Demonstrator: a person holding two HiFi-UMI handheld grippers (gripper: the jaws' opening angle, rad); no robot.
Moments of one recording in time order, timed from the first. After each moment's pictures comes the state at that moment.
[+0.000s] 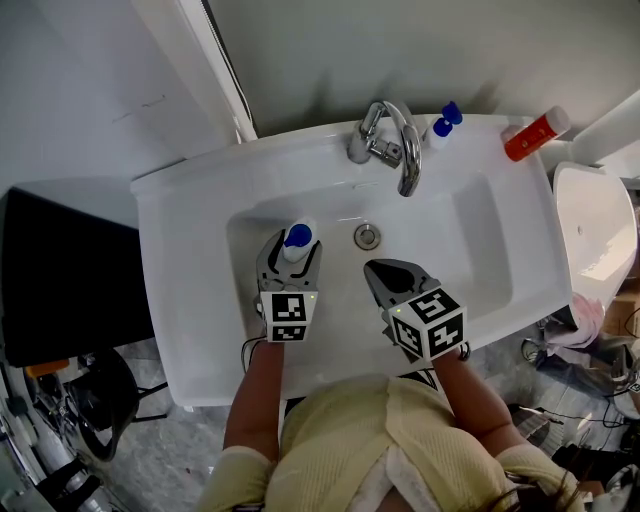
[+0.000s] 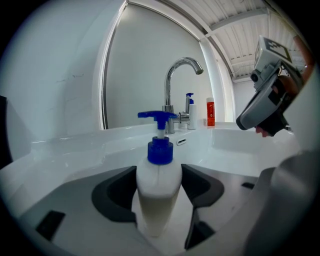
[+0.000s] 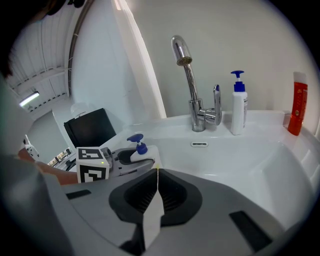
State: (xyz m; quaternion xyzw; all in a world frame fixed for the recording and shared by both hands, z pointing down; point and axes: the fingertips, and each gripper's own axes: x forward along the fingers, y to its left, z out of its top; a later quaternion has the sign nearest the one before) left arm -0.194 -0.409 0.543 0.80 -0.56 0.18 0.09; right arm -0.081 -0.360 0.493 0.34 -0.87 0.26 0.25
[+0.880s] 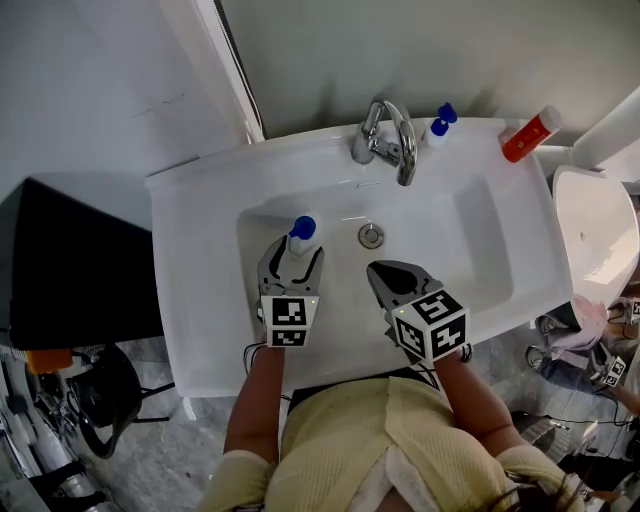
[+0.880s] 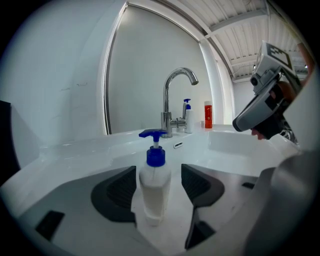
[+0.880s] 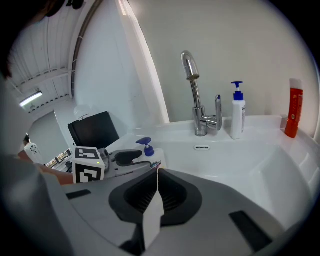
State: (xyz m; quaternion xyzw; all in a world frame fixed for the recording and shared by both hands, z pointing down) left arm -0.199 -0.382 0.522 0.80 -0.56 0.18 0.09; right arm -0.084 -0.339 0.475 0.35 -0.88 0.24 0.23
